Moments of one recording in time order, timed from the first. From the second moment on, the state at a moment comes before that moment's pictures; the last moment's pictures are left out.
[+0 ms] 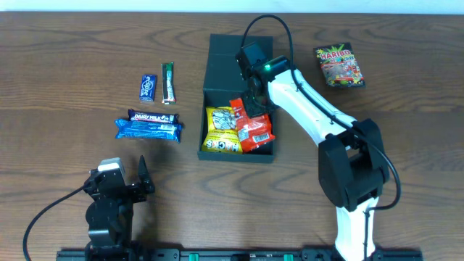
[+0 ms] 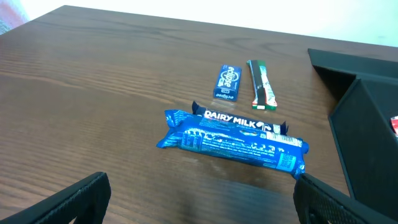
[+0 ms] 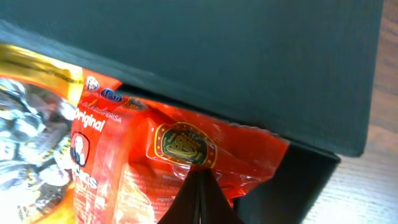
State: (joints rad) left arm 0.03 0.01 0.13 -0.46 -0.09 -0.10; right arm 0.50 2.13 1.71 -1.01 0.10 0.22
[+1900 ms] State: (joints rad) left arm 0.03 0.01 0.13 -0.46 -0.09 -0.10; right arm 0.56 1.99 1.40 -0.98 0.07 0.22
